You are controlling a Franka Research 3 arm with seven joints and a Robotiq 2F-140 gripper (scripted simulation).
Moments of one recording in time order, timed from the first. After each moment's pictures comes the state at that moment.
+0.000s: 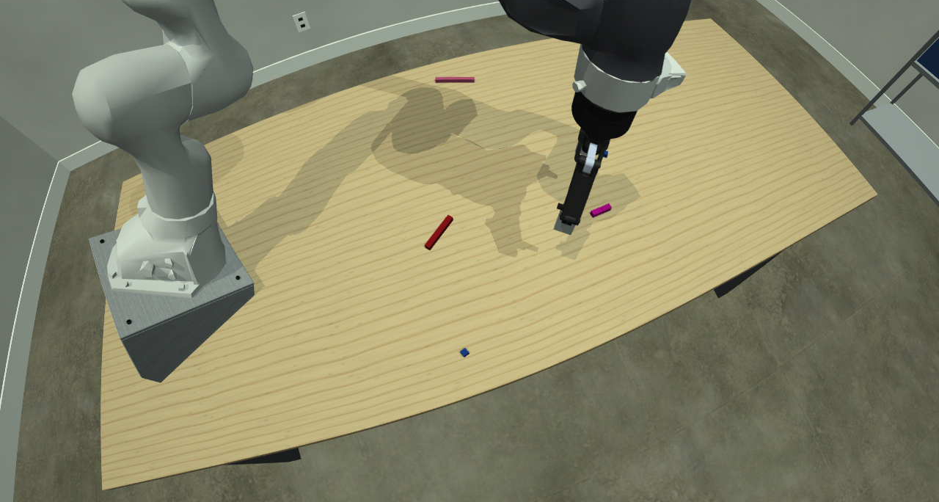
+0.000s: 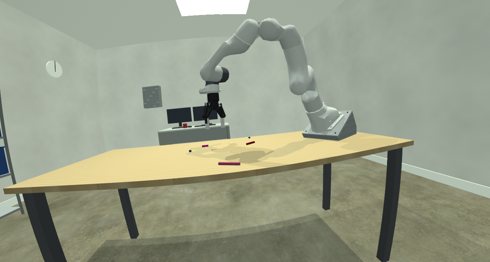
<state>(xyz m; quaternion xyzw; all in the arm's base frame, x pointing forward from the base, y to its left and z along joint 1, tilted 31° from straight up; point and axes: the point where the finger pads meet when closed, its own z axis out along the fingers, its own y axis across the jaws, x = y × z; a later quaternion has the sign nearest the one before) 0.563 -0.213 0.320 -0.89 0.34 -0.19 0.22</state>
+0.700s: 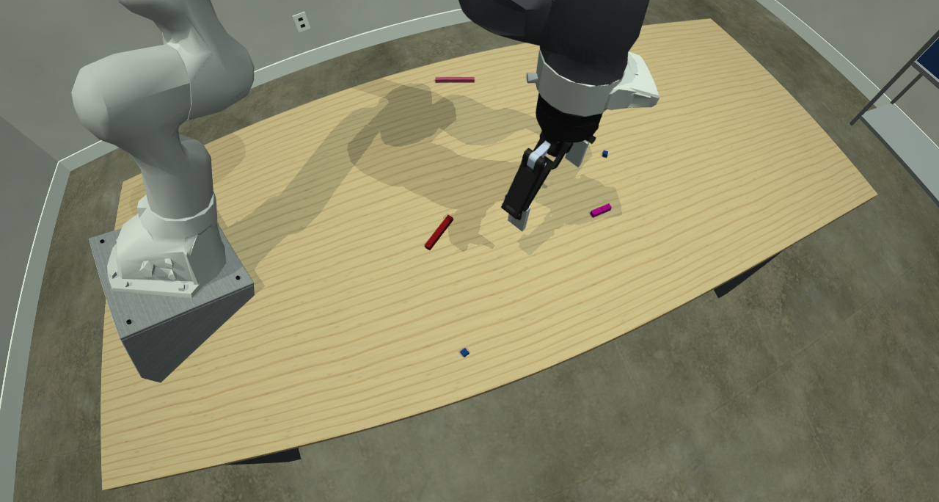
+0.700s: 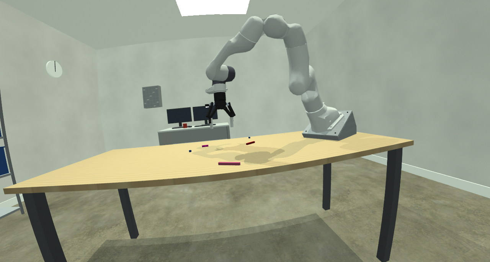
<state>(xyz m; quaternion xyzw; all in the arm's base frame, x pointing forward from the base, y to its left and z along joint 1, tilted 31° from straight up) 0.526 -0.198 0.302 -0.81 0.50 -0.14 0.26</state>
